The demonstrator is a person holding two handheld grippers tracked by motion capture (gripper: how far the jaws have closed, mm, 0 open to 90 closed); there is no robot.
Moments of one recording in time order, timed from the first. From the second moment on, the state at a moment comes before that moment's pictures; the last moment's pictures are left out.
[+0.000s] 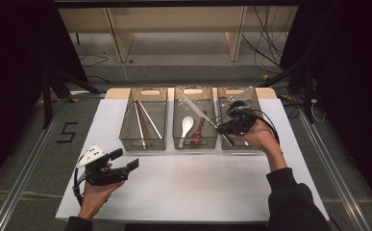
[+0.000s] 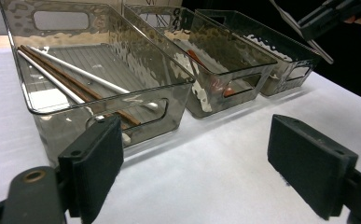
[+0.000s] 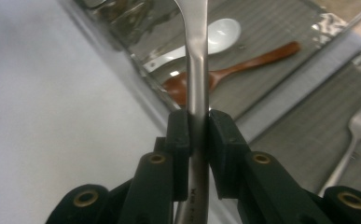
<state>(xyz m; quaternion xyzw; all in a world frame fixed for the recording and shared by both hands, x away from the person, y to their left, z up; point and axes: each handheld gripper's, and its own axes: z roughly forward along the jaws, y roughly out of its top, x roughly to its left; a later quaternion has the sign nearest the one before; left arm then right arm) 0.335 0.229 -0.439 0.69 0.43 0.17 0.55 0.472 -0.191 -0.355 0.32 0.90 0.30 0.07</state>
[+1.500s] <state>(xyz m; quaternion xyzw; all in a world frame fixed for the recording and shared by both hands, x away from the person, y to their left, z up) 0.335 0.229 -0.439 0.69 0.43 0.17 0.55 0.520 -0.274 -0.387 0.48 0.83 0.25 0.10</state>
